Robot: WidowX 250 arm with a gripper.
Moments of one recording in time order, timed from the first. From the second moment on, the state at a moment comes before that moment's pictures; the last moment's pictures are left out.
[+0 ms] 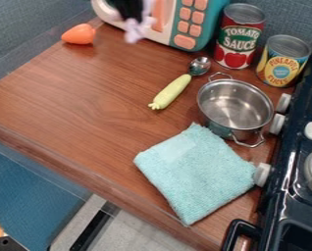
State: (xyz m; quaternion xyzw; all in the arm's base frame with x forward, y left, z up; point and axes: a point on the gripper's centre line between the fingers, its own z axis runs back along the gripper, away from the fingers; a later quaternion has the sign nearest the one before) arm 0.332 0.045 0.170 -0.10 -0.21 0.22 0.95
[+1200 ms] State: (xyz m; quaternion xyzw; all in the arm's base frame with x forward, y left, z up) arm 0.360 -0.102 0.103 -0.10 -0.13 0.07 0.98
